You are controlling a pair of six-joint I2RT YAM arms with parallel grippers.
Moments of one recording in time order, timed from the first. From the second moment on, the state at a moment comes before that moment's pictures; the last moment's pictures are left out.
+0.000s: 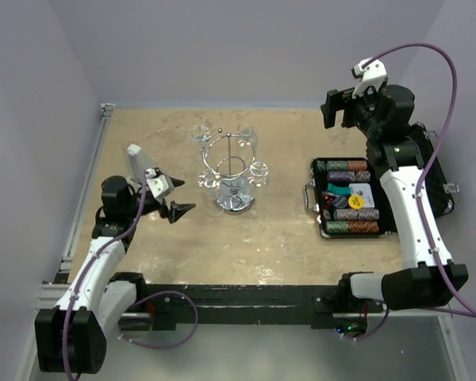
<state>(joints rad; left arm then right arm) -0.01 0.87 0.48 0.10 1.00 0.38 0.06 1.29 1.45 -0.32 -0.18 -0.12</state>
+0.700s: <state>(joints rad) -0.18 1.01 0.35 0.71 0.96 0.07 0.06 1.30 1.57 -0.47 -0.13 -0.23</state>
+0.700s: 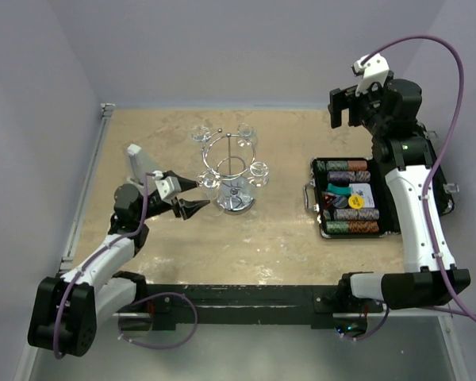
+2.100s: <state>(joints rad) -0.32 1.19 0.35 0.96 0.76 0.01 0.06 1.34 1.59 -0.48 -0.13 -0.23</state>
